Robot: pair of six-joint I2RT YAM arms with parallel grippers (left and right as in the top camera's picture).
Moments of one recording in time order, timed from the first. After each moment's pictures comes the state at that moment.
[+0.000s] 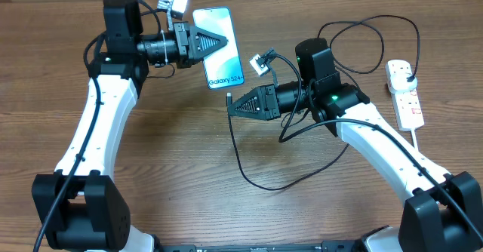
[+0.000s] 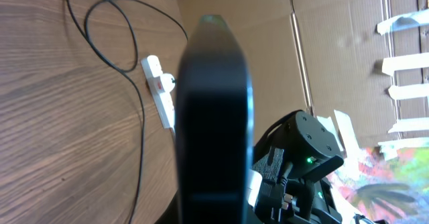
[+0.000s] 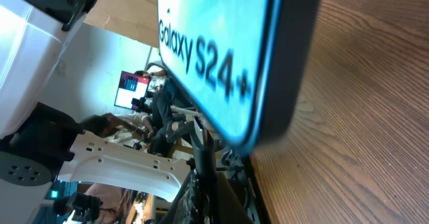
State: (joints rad) left arm -0.06 1.71 1.41 -0.24 1.23 -0.73; right arm 0.42 1.61 1.14 -0.18 -1.22 0.52
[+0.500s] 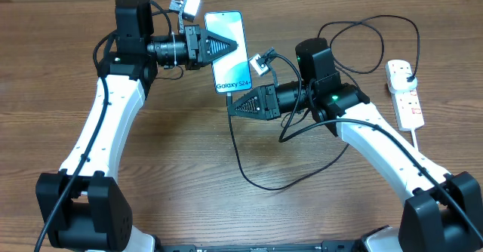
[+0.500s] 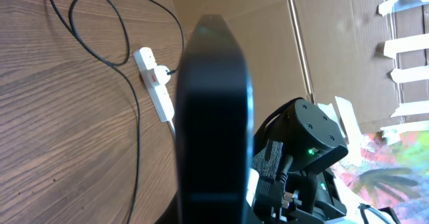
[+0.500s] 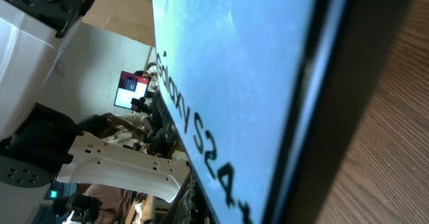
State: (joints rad) left arm -0.09 1.71 1.41 -0.25 1.24 -0.69; right arm 0.42 1.61 1.14 -0.18 -1.23 0.51
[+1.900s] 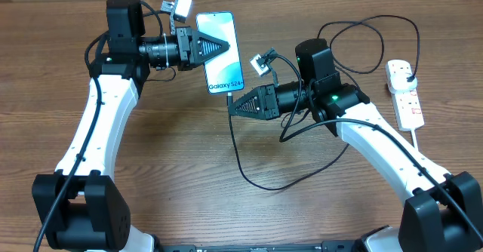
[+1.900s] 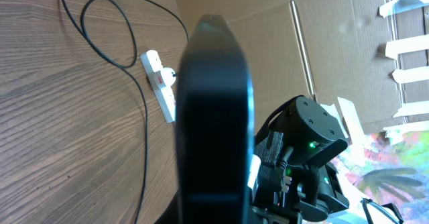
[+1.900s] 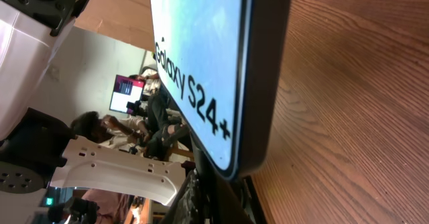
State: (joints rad) left arm -0.05 1.71 1.41 -0.30 1.26 -0.63; right arm 0.42 1.61 1.14 -0.19 -1.20 0.51
